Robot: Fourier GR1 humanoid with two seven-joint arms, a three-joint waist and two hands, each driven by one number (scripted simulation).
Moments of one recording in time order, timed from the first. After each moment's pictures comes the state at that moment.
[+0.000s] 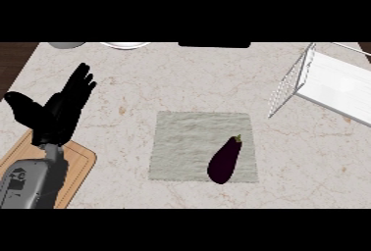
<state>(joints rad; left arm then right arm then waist) -0.28 0.24 0.04 -1.51 0.15 0.03 0.24 -0.81 -1.13 -0.39 -0.39 0.06 0.62 -0.52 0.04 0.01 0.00</state>
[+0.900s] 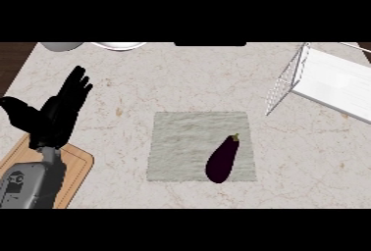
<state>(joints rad) -0.26 0.24 0.06 -1.50 0.15 0.03 0.21 -0.77 -1.28 -0.43 -0.35 -0.05 0.81 -0.41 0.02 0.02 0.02</state>
